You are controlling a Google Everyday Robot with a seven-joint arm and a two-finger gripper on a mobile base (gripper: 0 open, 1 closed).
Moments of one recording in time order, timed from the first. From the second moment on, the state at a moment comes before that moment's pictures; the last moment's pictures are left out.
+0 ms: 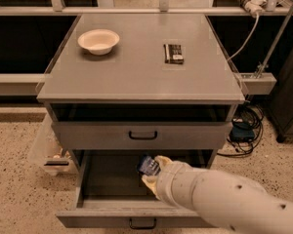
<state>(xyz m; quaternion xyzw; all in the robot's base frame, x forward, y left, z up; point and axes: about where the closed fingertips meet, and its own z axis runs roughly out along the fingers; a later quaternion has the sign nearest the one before) 0.413 -0.028 0.689 -0.45 0.81 0.07 0.37</state>
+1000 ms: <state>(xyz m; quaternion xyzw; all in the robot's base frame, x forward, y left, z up) 0.475 0.069 0.880 -0.57 0.64 0.22 0.46</state>
